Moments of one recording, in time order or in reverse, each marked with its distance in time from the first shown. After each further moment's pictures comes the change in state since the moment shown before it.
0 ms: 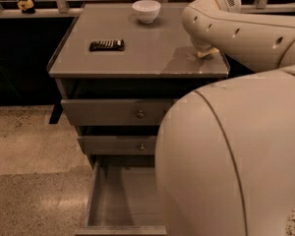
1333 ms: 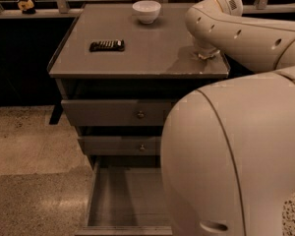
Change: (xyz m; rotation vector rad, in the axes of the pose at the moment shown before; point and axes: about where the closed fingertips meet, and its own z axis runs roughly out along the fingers) arm -0.004 0.021 0.020 -0.082 -0.039 -0.009
